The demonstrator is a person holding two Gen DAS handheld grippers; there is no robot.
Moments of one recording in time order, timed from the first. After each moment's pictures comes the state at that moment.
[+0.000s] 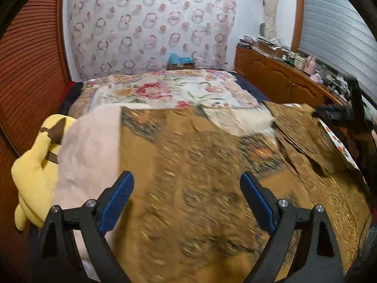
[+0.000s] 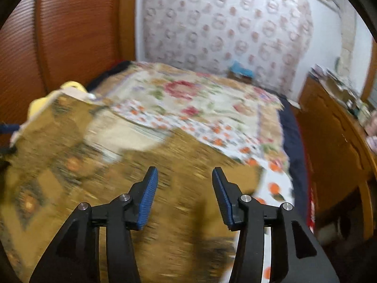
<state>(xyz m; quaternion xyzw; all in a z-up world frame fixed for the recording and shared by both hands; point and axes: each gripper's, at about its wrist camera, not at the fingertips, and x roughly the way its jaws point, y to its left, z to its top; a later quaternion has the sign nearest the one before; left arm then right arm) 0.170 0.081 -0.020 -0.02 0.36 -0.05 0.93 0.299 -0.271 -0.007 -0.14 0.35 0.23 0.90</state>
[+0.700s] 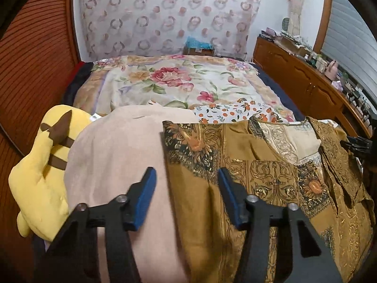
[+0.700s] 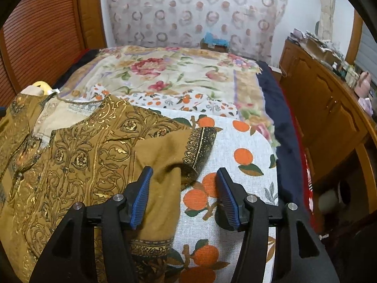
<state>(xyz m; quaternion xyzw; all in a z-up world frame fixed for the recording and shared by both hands) 0.257 0.144 -0.040 -0.05 0.41 -0.02 0.91 0.346 -0.323 -0.052 -0.11 0.42 0.17 0.89</state>
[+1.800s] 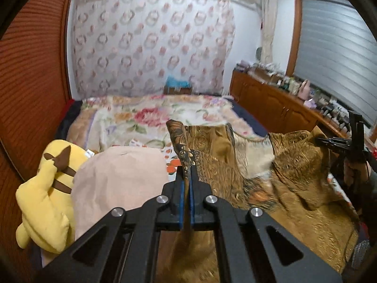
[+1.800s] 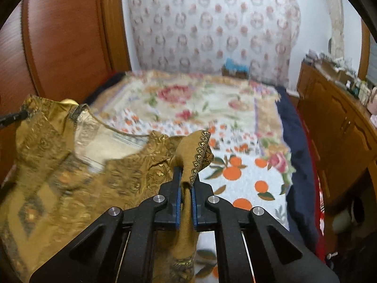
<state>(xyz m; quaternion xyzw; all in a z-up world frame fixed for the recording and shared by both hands) 0.161 0.119 0.043 -0.05 0.29 -0.07 0.95 0.306 -0.308 0.011 -0.08 0.34 0.24 0.91</state>
